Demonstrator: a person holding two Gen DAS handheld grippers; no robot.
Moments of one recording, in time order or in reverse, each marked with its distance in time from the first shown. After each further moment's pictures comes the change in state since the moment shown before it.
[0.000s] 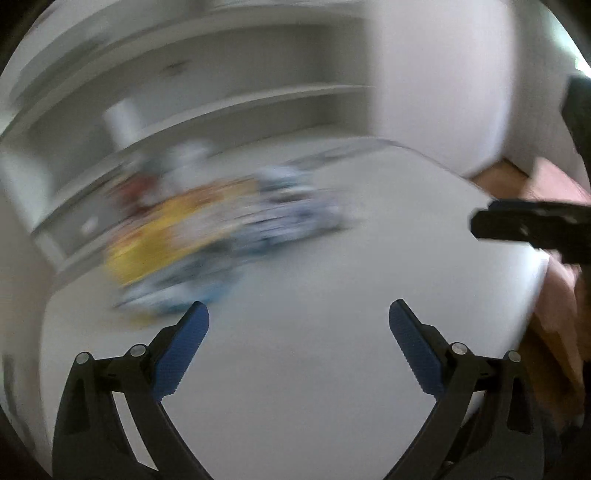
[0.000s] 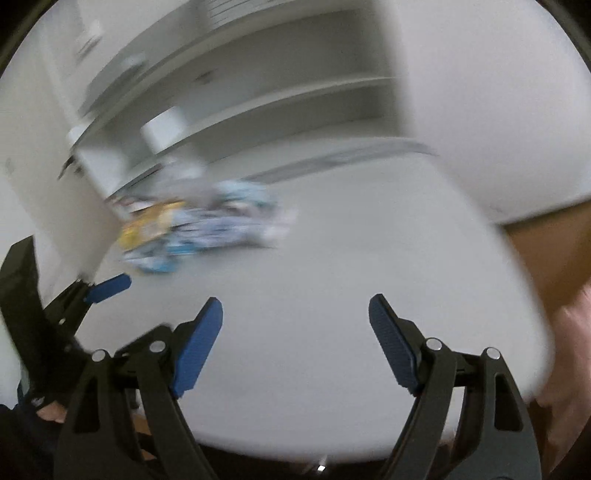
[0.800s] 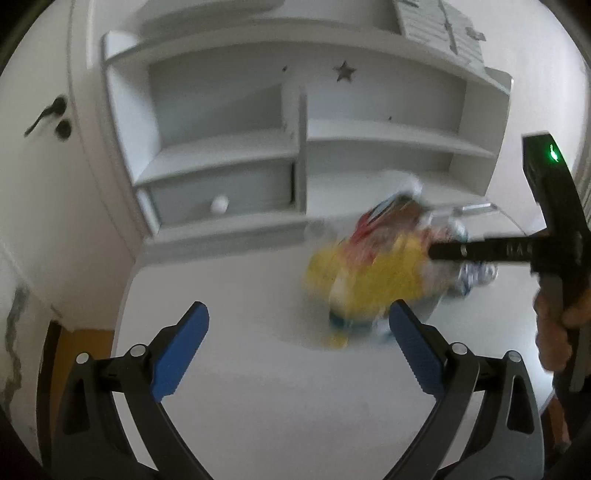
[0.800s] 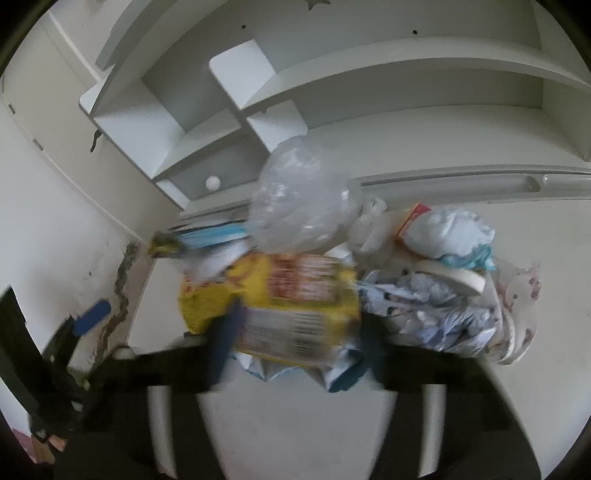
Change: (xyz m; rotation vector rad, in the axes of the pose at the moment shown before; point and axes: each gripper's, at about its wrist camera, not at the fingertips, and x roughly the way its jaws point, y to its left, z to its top) left arm -0.020 0.162 0.019 -0.196 -0.059 0.138; right arm 0.155 0.101 0.103 0.026 0.163 0.223
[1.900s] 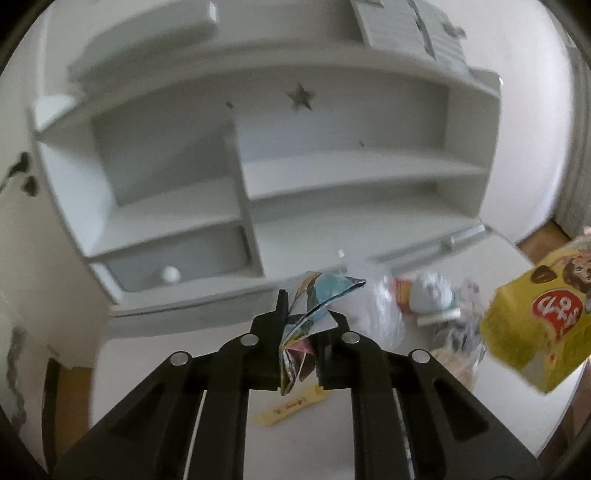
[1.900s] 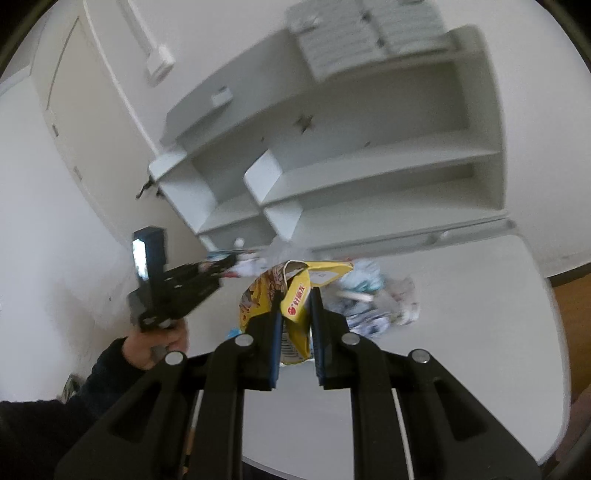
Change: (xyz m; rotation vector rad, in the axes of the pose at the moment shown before) left arm 0.022 -0.059 0.064 0.044 -0.077 0.000; right arm -0.236 -0.027 -0.054 -0.072 -0.295 -0.020
